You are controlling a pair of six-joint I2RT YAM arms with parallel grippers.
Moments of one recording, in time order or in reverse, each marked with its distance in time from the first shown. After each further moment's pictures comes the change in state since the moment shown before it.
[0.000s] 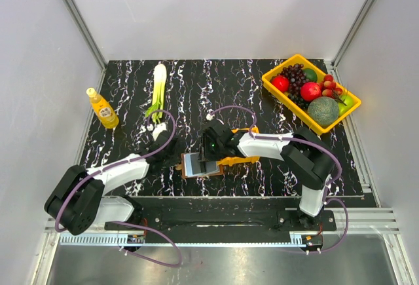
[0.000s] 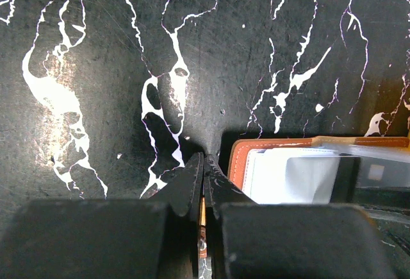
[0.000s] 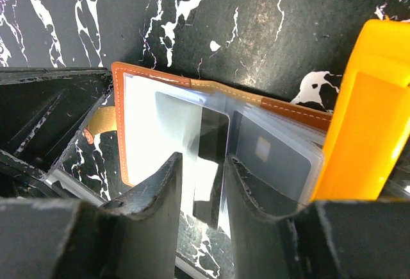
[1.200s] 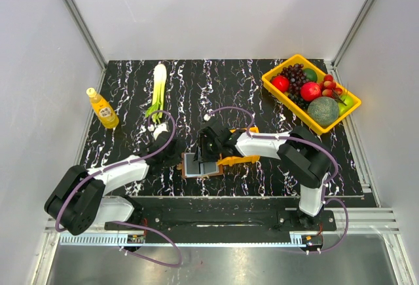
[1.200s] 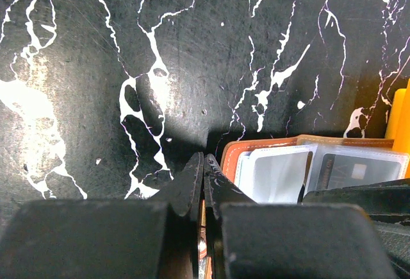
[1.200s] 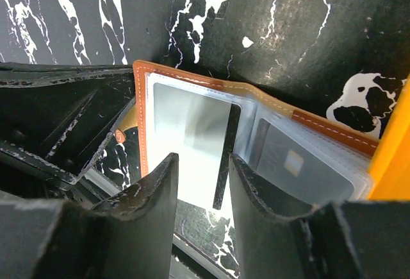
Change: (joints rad) left arm 0.000 0.000 -0.028 0.074 0.043 -0.008; right arm 0.003 0.026 0.025 0.009 -0.074 0.045
